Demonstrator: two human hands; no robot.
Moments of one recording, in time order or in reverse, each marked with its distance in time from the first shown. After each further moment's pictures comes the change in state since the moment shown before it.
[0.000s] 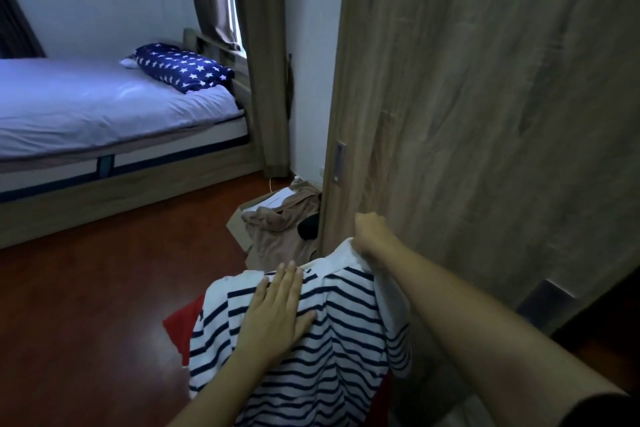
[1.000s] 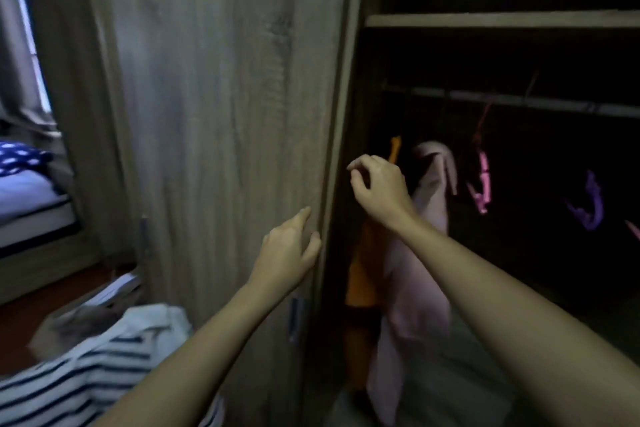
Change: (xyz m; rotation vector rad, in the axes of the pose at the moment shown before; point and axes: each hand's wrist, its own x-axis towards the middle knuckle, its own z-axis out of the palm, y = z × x) left_hand 0.073 0.402 -0.147 -0.563 0.368 0.450; right_hand -0.232 0.331 -0.218 0.229 1.010 -0.059
